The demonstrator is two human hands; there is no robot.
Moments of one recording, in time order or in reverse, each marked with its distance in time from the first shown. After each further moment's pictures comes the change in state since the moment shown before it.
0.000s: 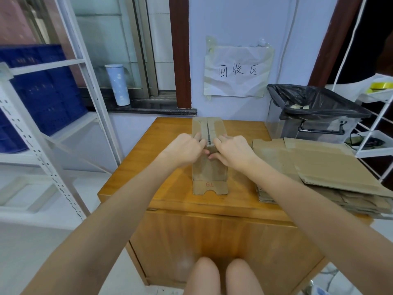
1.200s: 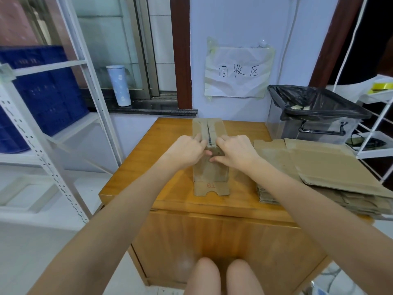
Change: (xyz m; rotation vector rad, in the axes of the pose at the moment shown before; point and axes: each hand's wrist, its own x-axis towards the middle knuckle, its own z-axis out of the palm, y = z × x) left_hand -0.003 0.005 -0.004 -0.045 -0.008 -0.035; right_hand -0.002 -0.001 -0.024 0.096 -0.168 0.023
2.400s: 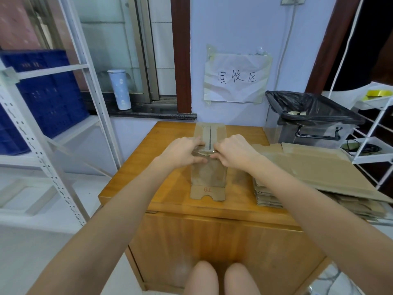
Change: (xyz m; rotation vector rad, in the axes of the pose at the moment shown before) left_hand -0.011 -0.011 -0.006 -0.660 -0.046 -0.178; right_hand 0.008 0.005 -0.019 -0.128 -0.149 -0.090
